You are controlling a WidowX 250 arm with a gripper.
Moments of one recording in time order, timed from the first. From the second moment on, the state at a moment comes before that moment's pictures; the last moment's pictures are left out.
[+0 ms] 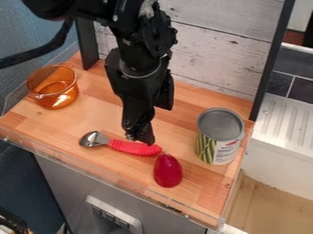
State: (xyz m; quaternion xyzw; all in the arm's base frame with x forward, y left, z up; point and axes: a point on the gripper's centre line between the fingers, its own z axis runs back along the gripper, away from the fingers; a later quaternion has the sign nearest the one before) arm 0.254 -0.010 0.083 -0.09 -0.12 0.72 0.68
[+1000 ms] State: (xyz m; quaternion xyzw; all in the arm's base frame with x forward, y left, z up) arm 0.257 0.160 0.069 -0.07 -0.08 0.94 0.33
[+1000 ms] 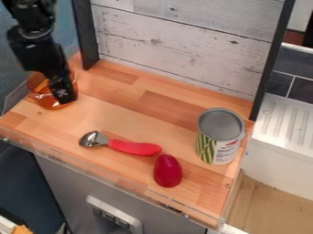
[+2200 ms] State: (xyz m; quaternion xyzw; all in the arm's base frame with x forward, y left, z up) arm 0.284 0.205 0.010 -0.01 -0.09 0.97 0.22
